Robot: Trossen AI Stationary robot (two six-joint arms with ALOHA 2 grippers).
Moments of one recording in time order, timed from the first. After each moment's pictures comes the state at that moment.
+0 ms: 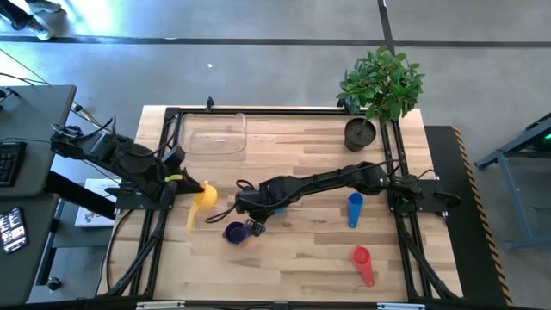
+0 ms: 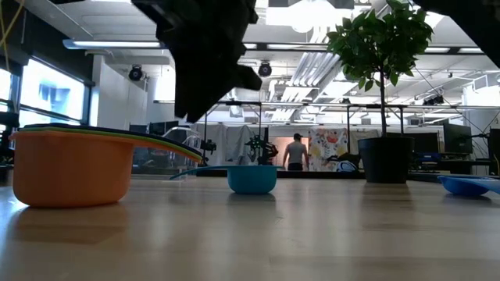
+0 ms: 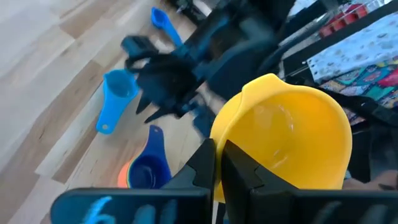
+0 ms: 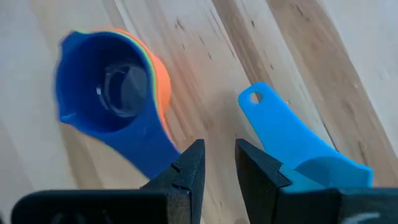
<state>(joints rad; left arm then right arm) -0.37 0.70 1.00 -0.79 -0.14 -0.88 0.18 2.38 2.24 -1.06 0.05 0.61</state>
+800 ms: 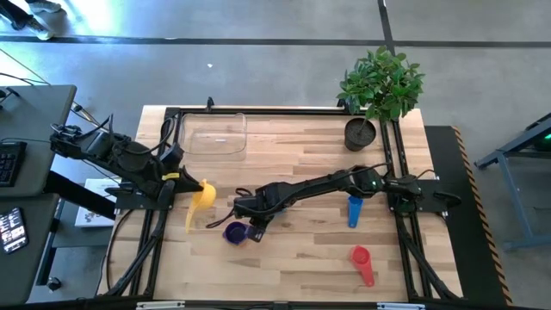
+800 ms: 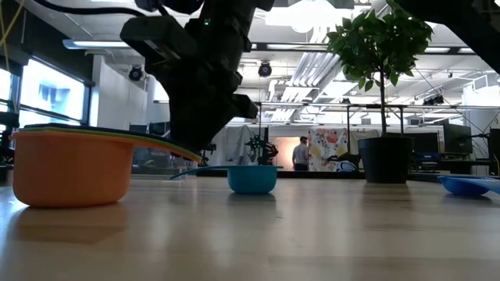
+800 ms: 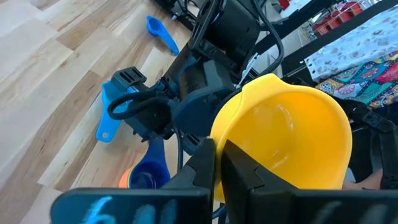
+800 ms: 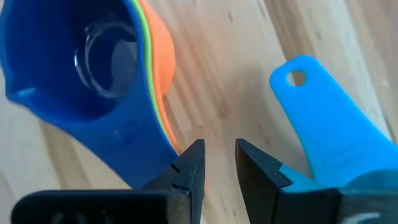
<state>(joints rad) -0.37 0.69 1.02 -0.80 -0.14 -0.84 0.19 2.46 2.24 -1.04 -0.05 0.59</state>
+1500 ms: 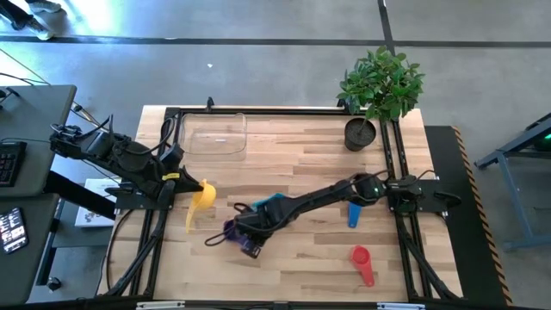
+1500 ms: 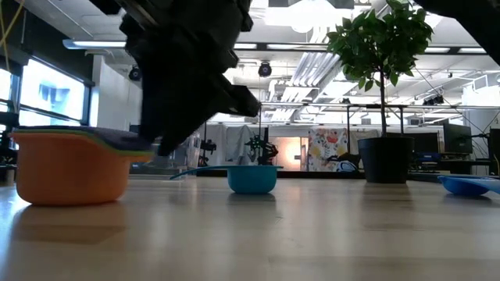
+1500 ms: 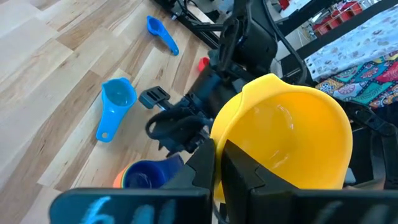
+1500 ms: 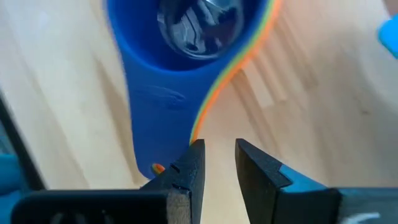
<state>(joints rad) -0.37 0.69 1.02 -0.80 -0.14 -0.84 0.27 2.46 2.24 -0.95 -0.08 0.76</state>
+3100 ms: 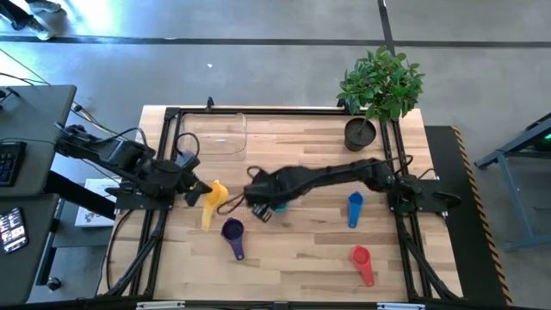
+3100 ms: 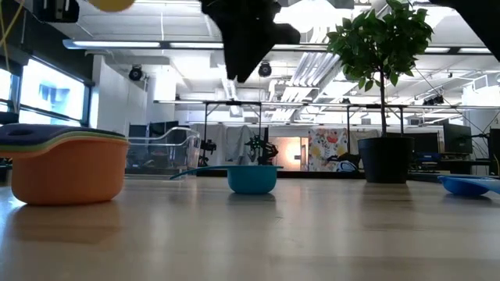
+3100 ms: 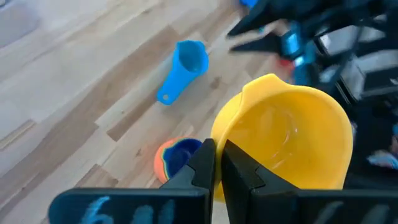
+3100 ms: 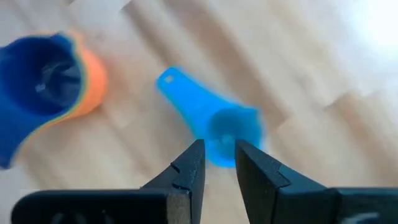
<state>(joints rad) -0.37 0.87 1.02 -0.96 -0.25 -1.14 0.17 2.29 2.36 -1.40 0.25 0.79</state>
